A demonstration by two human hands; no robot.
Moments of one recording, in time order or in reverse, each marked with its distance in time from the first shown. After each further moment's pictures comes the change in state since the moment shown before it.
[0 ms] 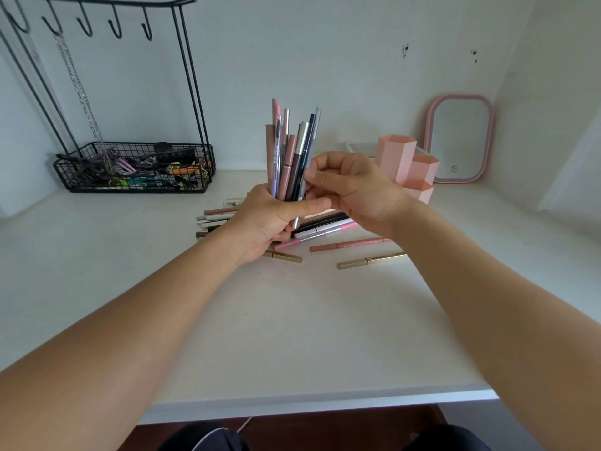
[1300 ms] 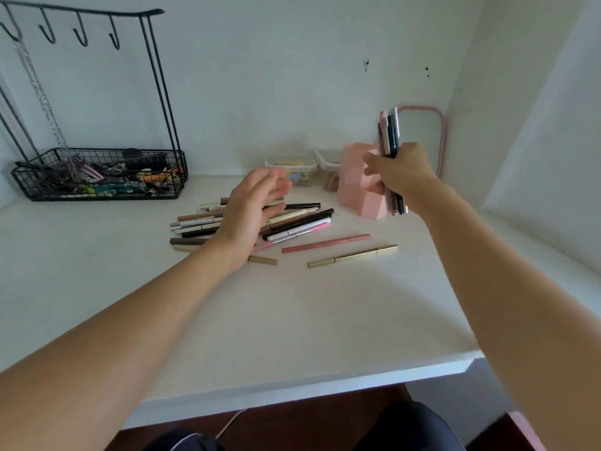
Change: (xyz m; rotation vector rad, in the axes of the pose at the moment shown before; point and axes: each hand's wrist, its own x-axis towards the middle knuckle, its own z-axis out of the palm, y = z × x) left_hand -0.002 0.003 0.018 -0.177 0.055 0.155; right_hand -0.023 -0.036 -0.087 -0.596 0.724 0.270
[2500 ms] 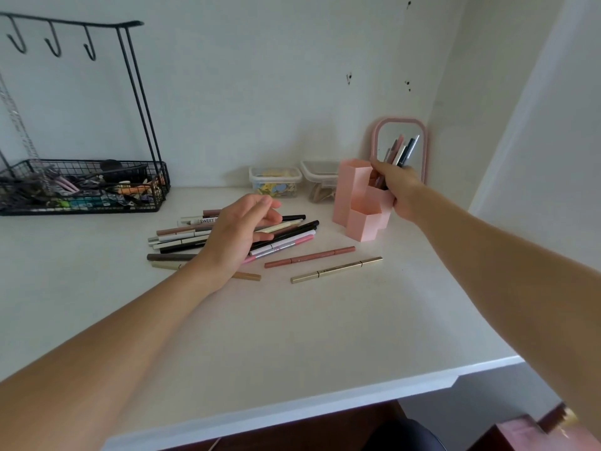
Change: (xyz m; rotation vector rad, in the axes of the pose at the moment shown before) left_hand 0.005 -0.016 -0.005 0.220 -0.085 0.053; right_hand 0.065 0.044 -0.012 0.427 -0.017 0.233
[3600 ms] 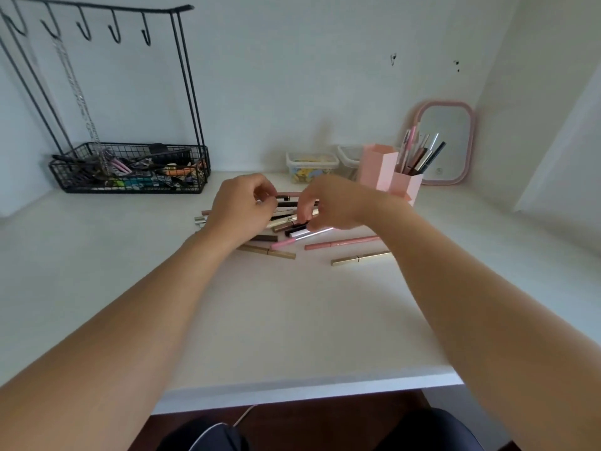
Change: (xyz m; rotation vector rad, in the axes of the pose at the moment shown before) left_hand 0.010 -0.001 -0.055 0.807 0.183 0.145; right_hand -0.101 0.002 0.119 -1.175 -0.802 -0.714
